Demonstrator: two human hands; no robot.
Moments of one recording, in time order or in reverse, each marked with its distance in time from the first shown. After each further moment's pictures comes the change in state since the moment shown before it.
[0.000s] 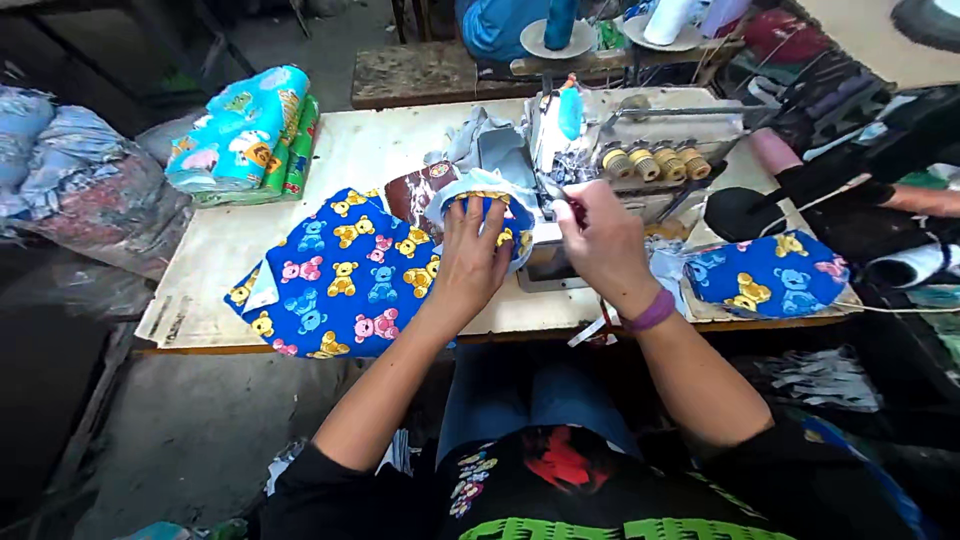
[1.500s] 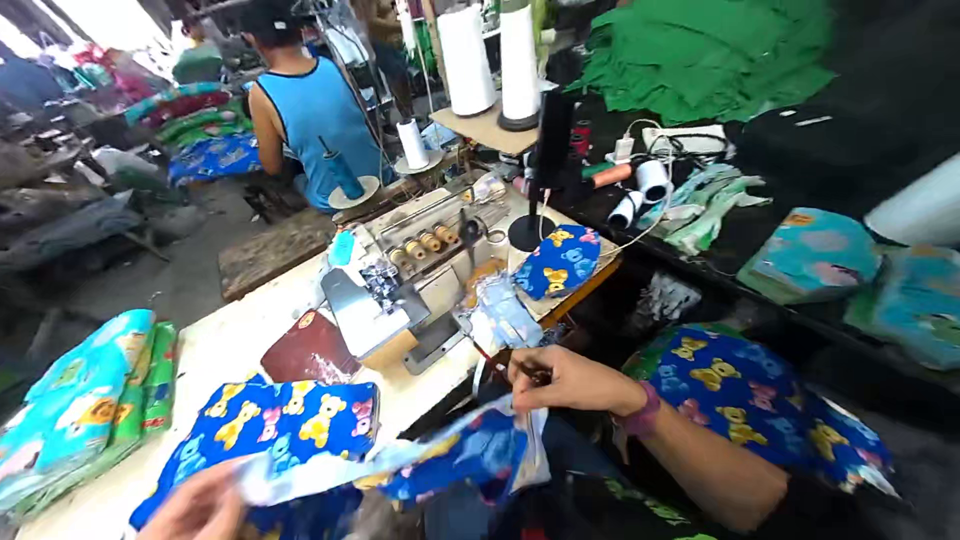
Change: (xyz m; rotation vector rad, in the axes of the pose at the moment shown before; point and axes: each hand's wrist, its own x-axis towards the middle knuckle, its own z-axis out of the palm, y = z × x) left_hand -0.048 0.035 -0.142 -0.529 -0.004 -0.303; right_hand -0.166 0.024 -0.124 0.608 -0.386 0.319
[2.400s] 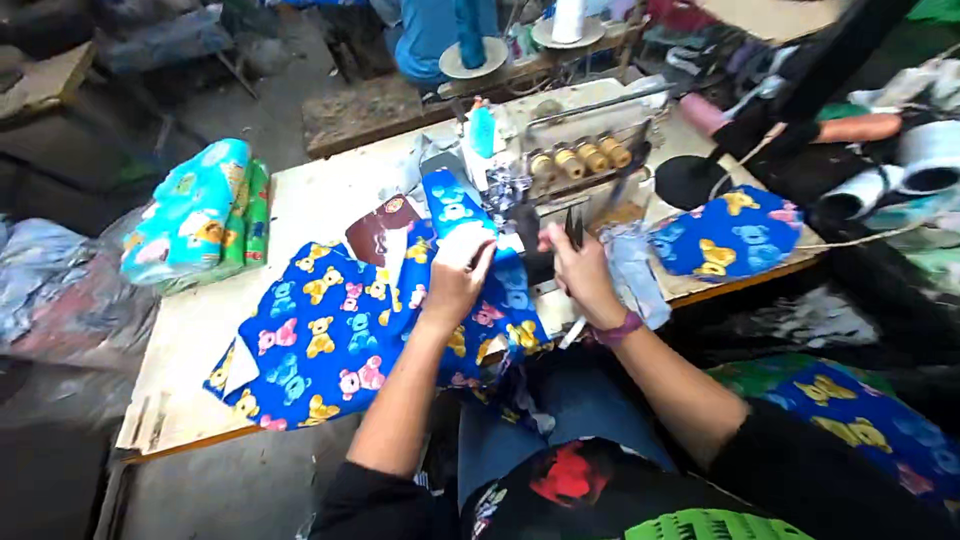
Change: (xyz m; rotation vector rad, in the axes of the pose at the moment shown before) left_hand 0.101 -0.113 0.138 0.283 -0.114 0.307; right_hand 0.179 0.041 0.075 0.145 0.470 0.214
